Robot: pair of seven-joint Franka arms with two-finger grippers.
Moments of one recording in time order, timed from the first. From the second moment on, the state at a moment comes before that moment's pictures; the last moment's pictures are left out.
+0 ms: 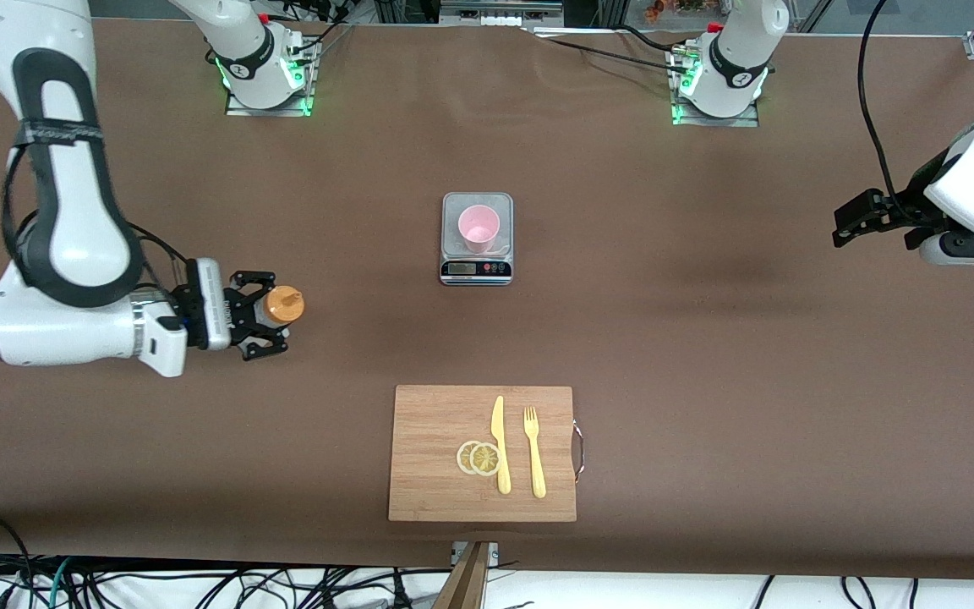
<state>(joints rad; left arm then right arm) 0.10 0.04 -0.14 -1.64 -0.01 1.67 -0.05 0.07 0.59 -0.05 -1.50 0.86 1.66 -2.02</state>
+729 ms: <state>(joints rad) 0.10 0.04 -0.14 -1.64 -0.01 1.67 -0.05 -0.18 0.80 -0.05 -1.52 1.09 1.50 -2.40</state>
